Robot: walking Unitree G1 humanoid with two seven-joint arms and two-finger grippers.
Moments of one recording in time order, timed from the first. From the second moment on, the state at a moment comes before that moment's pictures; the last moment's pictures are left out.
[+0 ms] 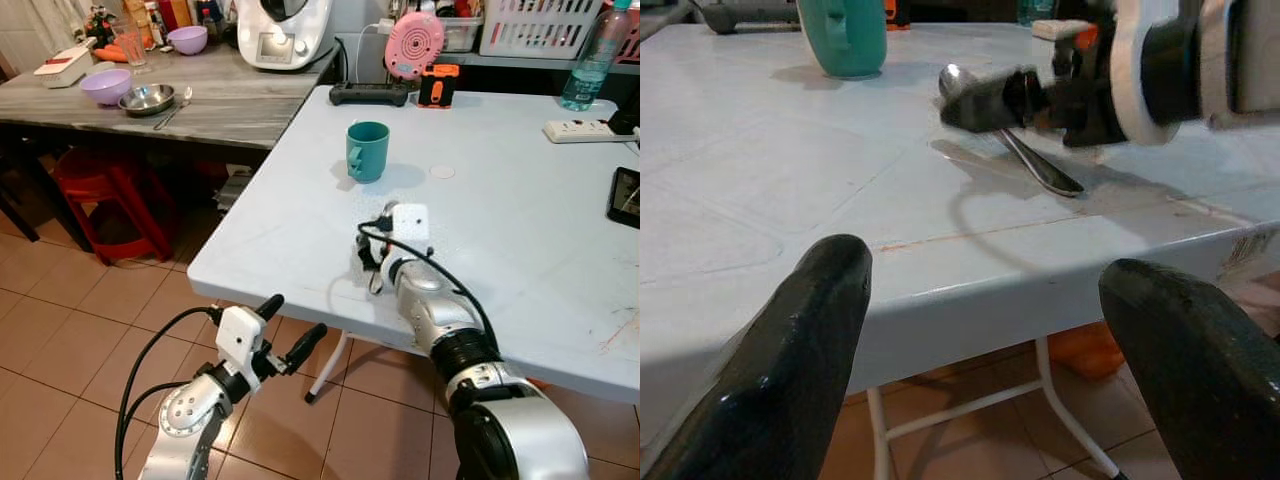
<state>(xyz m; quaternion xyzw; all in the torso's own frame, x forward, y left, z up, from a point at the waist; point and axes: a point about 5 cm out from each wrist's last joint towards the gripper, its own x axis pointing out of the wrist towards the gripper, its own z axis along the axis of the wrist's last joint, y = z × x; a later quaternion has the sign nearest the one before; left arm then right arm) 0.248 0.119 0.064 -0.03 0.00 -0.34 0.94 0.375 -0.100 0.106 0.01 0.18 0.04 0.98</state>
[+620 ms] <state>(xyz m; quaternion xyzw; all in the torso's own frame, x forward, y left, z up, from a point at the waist) 0.247 0.116 0.063 -0.03 0.00 -0.36 0.93 0.379 -0.113 0.105 0.01 0.19 0.02 0.98</state>
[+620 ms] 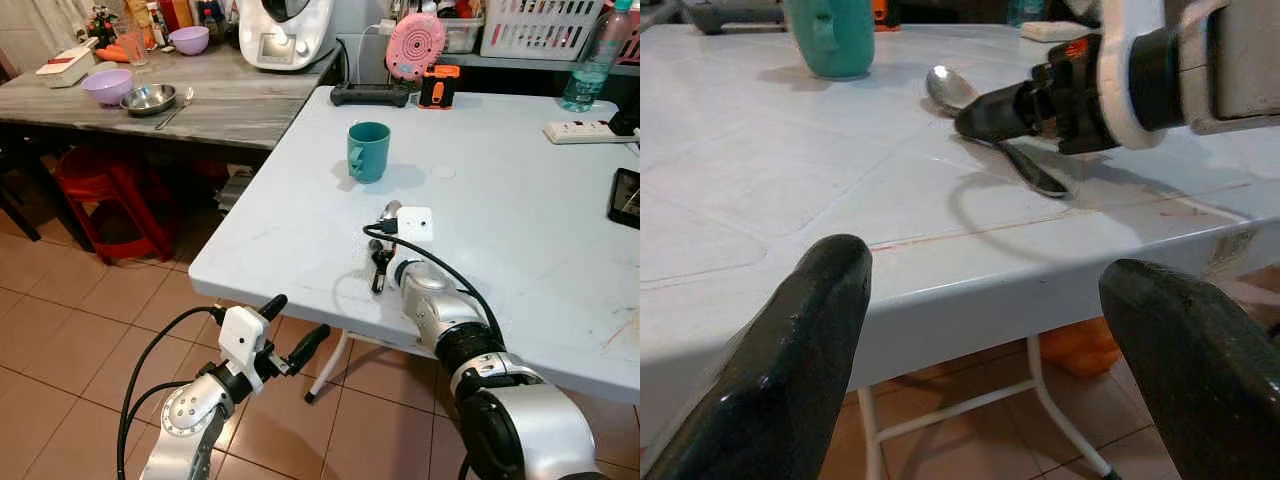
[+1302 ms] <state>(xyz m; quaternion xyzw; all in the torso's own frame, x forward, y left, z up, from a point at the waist) 0.246 0.114 0.064 -0.04 -0.01 -0.37 0.93 0.378 -0.120 0.102 0.01 0.18 0.02 0.98</state>
